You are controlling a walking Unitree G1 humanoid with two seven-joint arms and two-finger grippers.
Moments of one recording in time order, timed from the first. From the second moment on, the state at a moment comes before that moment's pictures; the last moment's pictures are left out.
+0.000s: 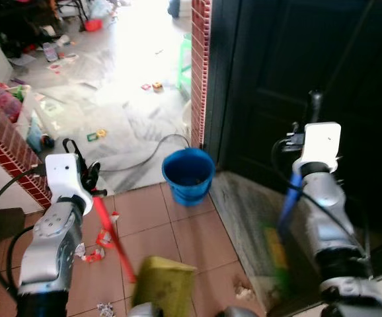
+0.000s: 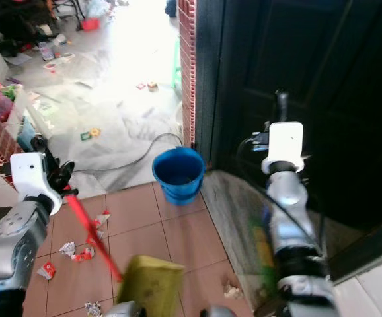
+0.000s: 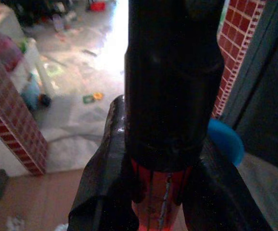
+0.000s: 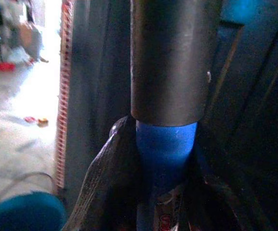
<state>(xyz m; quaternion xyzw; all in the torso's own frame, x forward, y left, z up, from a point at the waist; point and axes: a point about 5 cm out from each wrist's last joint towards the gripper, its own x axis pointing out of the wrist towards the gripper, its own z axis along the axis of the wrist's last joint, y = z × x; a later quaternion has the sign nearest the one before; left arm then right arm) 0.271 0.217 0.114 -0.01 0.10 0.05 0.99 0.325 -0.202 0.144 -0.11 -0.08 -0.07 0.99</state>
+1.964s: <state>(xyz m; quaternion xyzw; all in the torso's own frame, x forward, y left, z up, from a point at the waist) 0.303 0.130 0.060 0.02 0.05 0.06 1.00 0.321 -0.191 0.150 -0.10 -0.05 -0.06 0.99</state>
